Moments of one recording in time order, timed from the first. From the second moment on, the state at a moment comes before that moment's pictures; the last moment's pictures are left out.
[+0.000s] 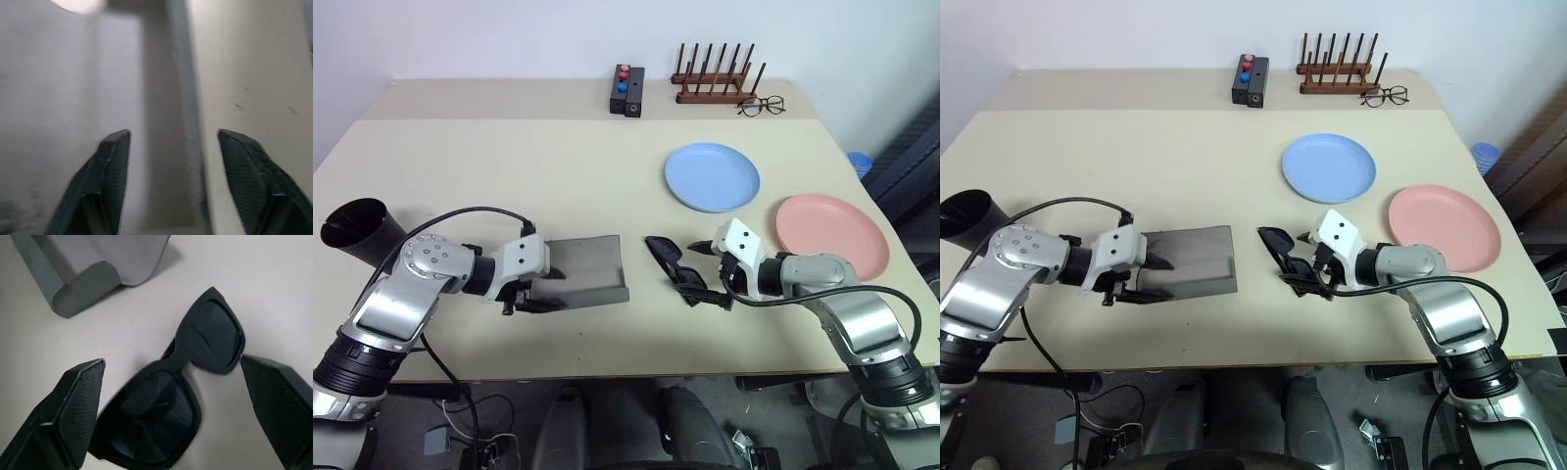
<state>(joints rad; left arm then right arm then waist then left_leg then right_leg) -0.37 0.89 -0.14 -0.22 -0.22 0.46 -1.24 -0.33 -0.69 0.12 -0.29 0.28 0.64 0.89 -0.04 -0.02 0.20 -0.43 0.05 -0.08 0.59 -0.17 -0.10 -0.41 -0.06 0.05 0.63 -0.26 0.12</state>
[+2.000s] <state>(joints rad) -0.09 0.78 0.10 -0.48 -0.43 0.63 -0.89 -0.42 -0.63 0.22 -0.40 0.21 0.90 0.69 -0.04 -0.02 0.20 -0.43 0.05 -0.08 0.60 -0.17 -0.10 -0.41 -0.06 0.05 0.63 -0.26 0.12</state>
